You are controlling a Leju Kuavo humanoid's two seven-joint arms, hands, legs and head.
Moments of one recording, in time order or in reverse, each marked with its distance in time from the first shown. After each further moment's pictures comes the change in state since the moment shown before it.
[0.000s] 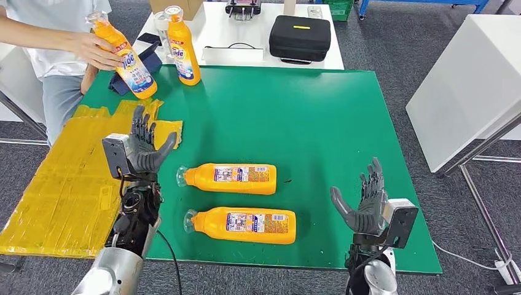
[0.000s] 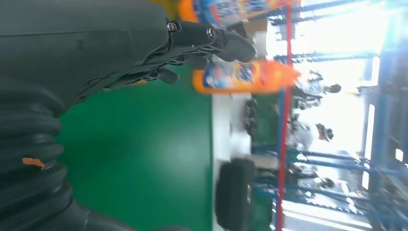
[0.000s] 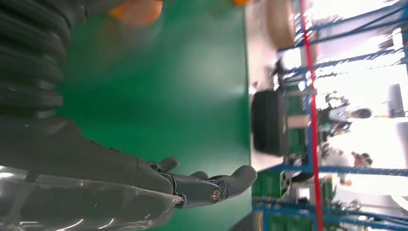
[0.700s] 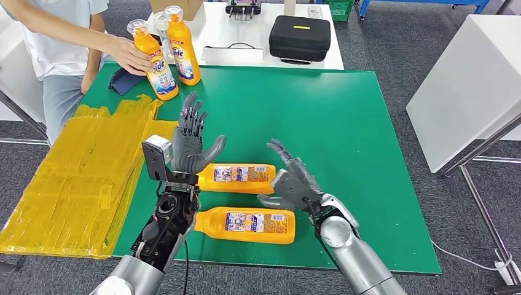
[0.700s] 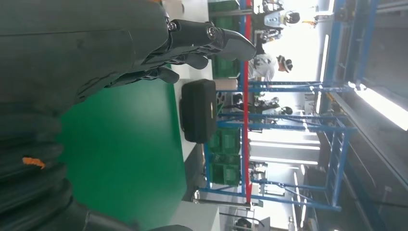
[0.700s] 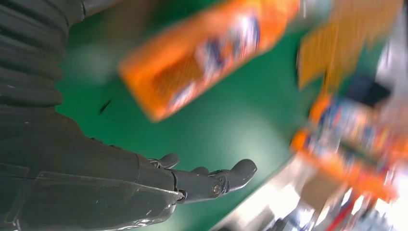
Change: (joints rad) left arm 0.021 -0.029 -0.400 -0.114 0.156 0.033 -0.026; right arm -0.373 -0.091 0.437 0.296 0.410 0.242 0.171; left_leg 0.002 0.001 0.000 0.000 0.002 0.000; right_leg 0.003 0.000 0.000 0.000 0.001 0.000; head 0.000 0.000
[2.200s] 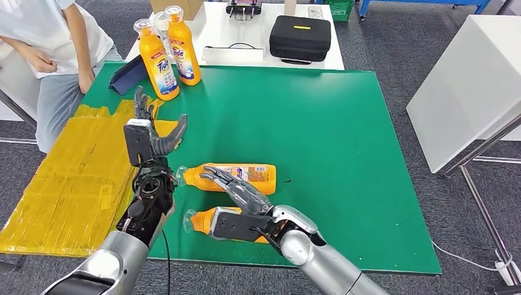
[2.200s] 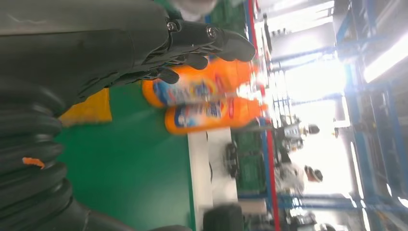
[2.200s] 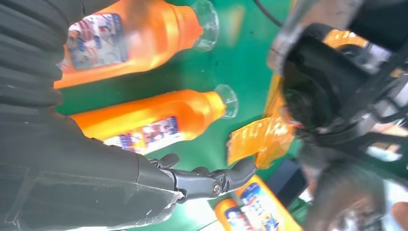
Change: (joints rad) left arm -0.146 0.095 0.127 0.220 -0.057 0.392 -0.047; right arm -0.040 0.041 0.323 -0.041 -0.033 -0.009 0.034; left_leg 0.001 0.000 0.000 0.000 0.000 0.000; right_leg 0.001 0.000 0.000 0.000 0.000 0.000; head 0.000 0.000
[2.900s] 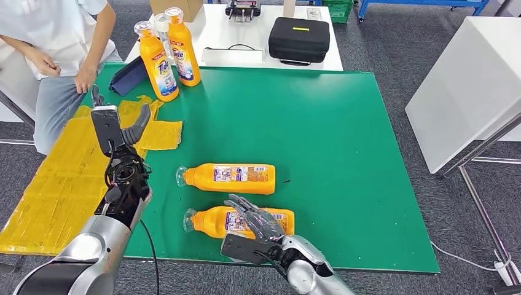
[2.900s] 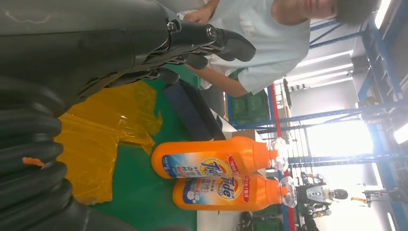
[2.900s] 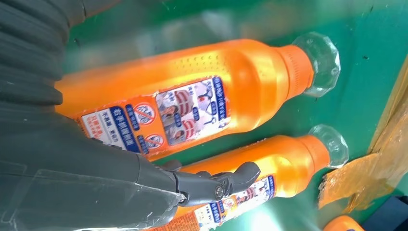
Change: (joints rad) left arm -0.082 0.066 0.157 0.108 -0.032 0.091 0.021; right arm 0.170 -0.013 -0.077 0.086 0.186 0.013 0.101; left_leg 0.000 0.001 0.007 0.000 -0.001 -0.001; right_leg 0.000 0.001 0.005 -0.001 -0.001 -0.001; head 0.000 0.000
